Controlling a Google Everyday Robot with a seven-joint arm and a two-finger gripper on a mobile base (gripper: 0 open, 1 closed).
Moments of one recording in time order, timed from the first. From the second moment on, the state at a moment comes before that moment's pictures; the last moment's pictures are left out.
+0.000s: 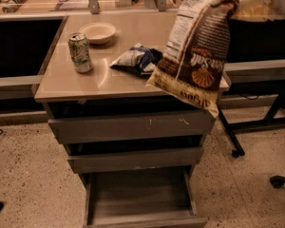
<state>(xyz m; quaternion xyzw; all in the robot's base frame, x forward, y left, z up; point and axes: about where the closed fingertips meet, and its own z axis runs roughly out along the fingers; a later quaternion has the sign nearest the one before) 0.512 -0.150 1.094 -0.79 0.14 -0.13 0.58</state>
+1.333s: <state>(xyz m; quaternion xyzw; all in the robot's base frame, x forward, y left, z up) 0.449 -0.155 0.990 -0.88 0.02 -0.05 0.47</state>
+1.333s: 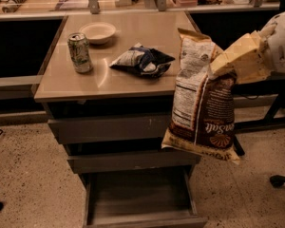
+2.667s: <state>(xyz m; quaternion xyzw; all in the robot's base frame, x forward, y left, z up) 0.397 -0.162 0.834 -0.93 -0.06 0.02 0.37</state>
